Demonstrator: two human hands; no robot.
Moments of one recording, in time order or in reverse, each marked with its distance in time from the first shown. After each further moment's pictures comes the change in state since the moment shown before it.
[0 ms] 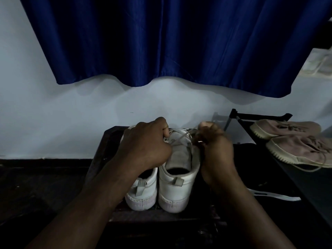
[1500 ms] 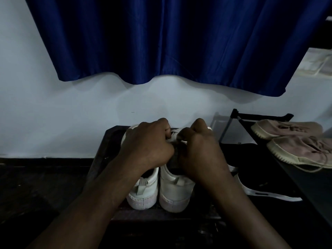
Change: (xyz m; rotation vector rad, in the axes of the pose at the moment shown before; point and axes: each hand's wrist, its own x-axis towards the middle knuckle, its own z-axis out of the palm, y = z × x) left_hand 0.002 -0.001 0.005 0.027 0.013 0.007; right_hand -0.005 0.009 -0.001 -1.382 -0.294 -0.722
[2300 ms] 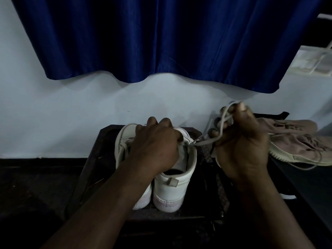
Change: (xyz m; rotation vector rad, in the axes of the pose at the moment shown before) left_hand 0.010 0.013 0.032 0.284 -0.023 0.216; right_hand 0.001 0.038 -0.050 1.789 0.297 0.325
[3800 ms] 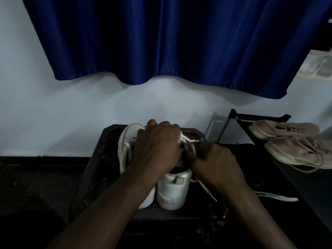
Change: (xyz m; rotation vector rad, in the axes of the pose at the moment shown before) left_hand -0.003 0.000 0.006 -0.099 0.156 -0.081; right_hand -0.028 0.031 0.000 -1.771 -0.095 0.148
